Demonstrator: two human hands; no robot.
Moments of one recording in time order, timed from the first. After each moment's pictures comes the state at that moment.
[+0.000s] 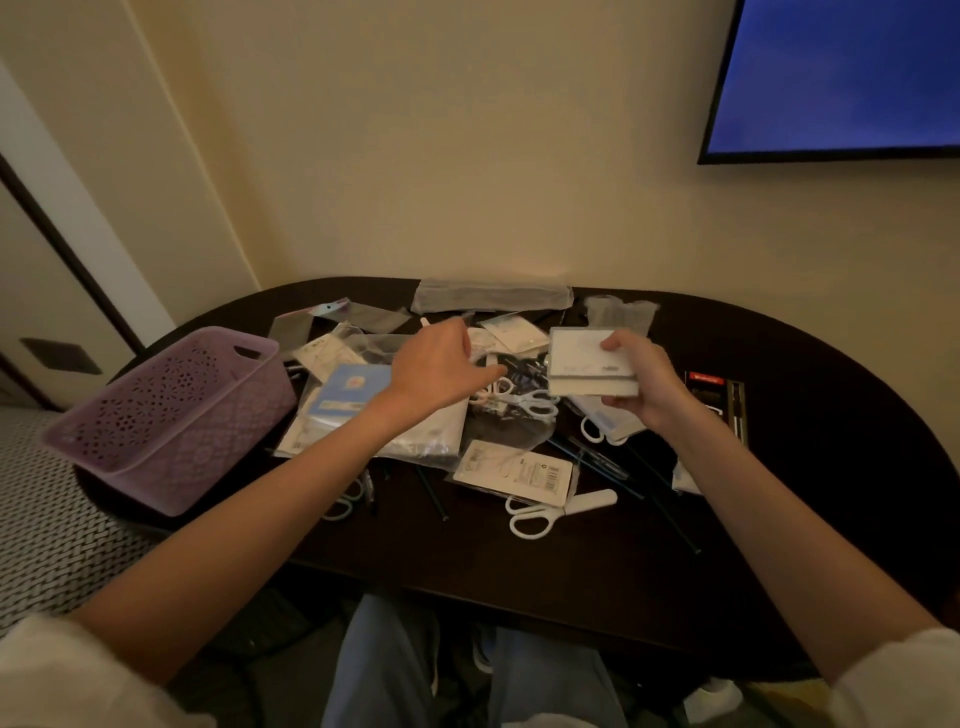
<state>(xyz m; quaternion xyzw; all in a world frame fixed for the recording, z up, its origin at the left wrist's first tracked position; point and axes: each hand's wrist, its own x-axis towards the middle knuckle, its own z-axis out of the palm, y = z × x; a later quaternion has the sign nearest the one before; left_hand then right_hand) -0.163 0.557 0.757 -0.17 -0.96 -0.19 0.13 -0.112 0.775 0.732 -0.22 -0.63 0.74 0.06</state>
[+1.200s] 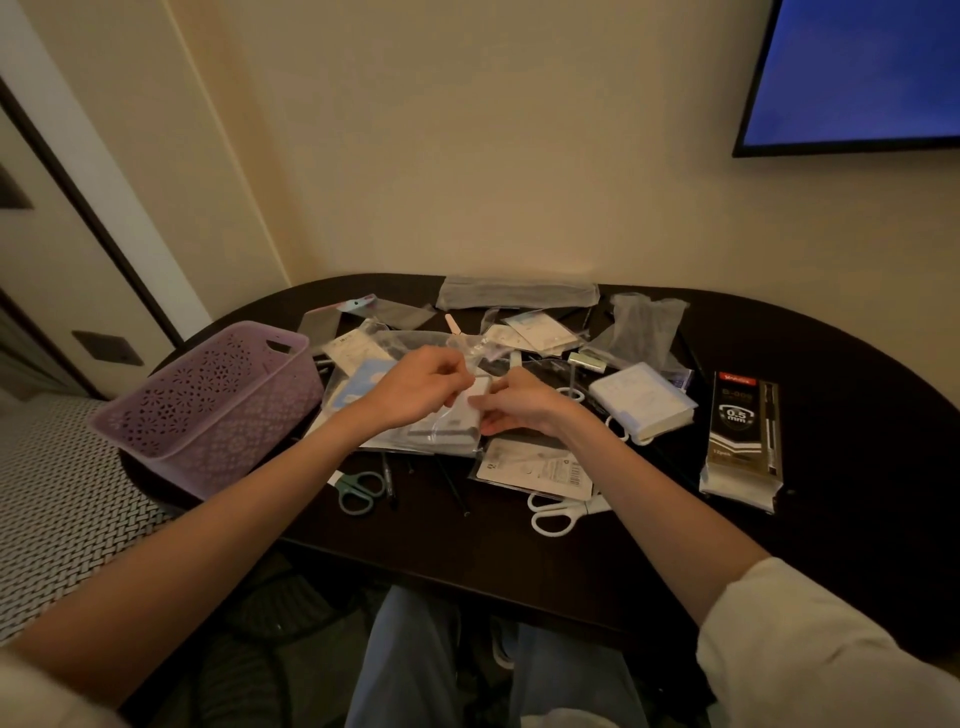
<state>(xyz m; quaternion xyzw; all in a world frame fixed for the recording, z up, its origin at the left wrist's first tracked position) -0.159 0.504 0.750 -0.23 -0.91 -0.34 -0.06 -0.162 0.664 0.700 -0.04 -0.73 0.66 -0.20</state>
